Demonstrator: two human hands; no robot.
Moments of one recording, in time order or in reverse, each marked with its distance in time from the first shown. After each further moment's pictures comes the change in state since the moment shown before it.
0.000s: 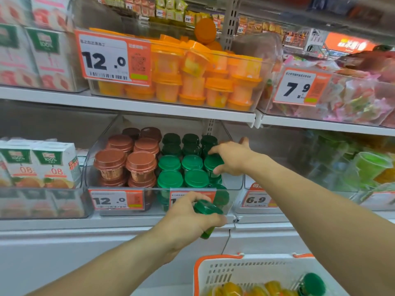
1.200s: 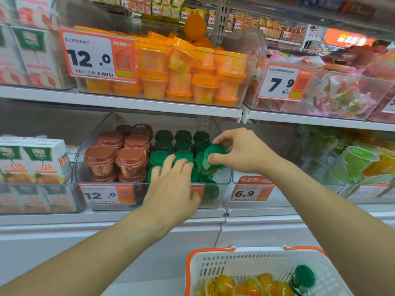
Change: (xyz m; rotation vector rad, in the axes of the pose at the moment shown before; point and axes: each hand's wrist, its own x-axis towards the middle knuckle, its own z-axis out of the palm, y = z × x) left_hand 0.014 0.024 -0.001 1.257 0.361 0.450; right_hand -0.071 0.011 -0.023 0.622 0.285 0.015
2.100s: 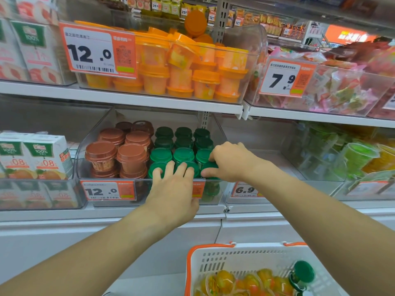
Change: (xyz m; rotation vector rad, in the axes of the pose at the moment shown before) left_hand -0.001 -0.003 0.014 0.153 -0.132 -0.003; right_hand 0.015 0.007 0.042 -0.597 -0.174 -0.123
